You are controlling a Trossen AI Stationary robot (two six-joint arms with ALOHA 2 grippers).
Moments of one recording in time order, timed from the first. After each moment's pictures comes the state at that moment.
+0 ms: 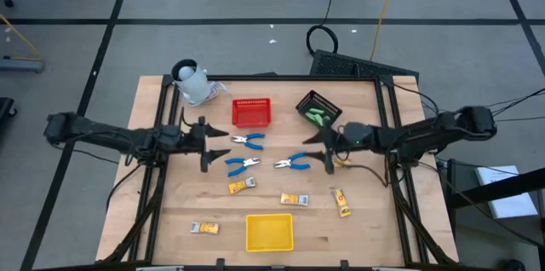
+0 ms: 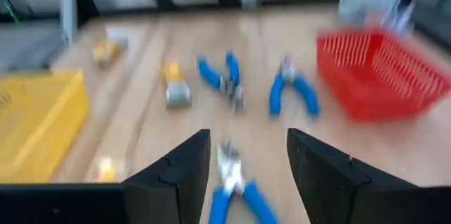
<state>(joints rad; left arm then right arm) -0.07 0.68 0.20 0.29 -0.20 -0.14 -0.02 1.21 0.41 0.49 -0.04 0.07</state>
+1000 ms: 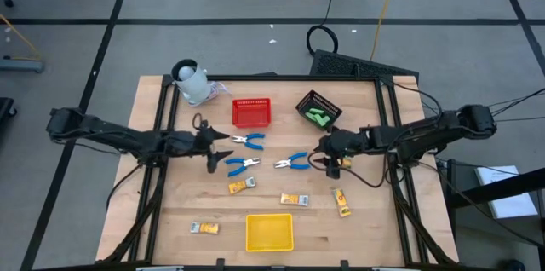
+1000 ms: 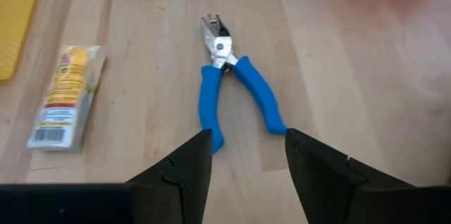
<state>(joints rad) -0.08 0.87 0.19 0.29 -0.29 -0.22 0.03 1.22 0.54 -0.07 0.03 0.13</state>
